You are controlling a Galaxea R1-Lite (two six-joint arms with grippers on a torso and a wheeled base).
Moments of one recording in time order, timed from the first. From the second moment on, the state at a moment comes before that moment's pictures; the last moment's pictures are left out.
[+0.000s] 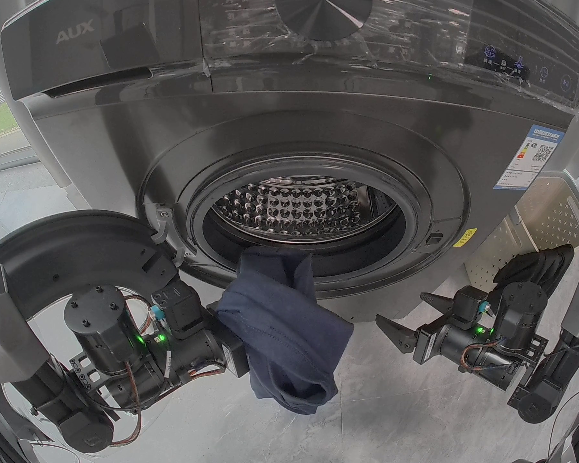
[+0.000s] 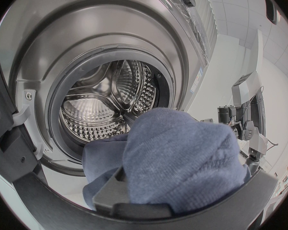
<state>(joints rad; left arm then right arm) -0.67 1.85 -0.30 -1.55 -0.12 -0.06 0.55 1.93 -0.22 -1.54 -0.02 0.12</state>
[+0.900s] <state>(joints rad) -0.67 1.86 -0.31 -1.55 -0.11 -0.05 0.57 1.92 -0.19 -1.54 -0.01 0.12</state>
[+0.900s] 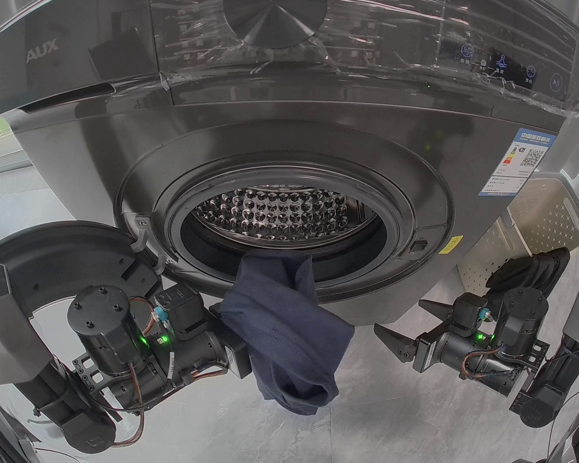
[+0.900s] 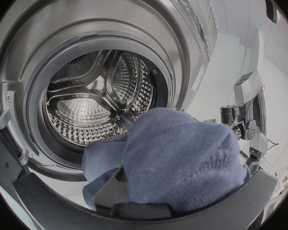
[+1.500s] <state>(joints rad) -0.68 1.86 -0.31 -1.55 -0.11 -0.06 0.57 1.92 -0.19 -1.54 -0.01 0.12</state>
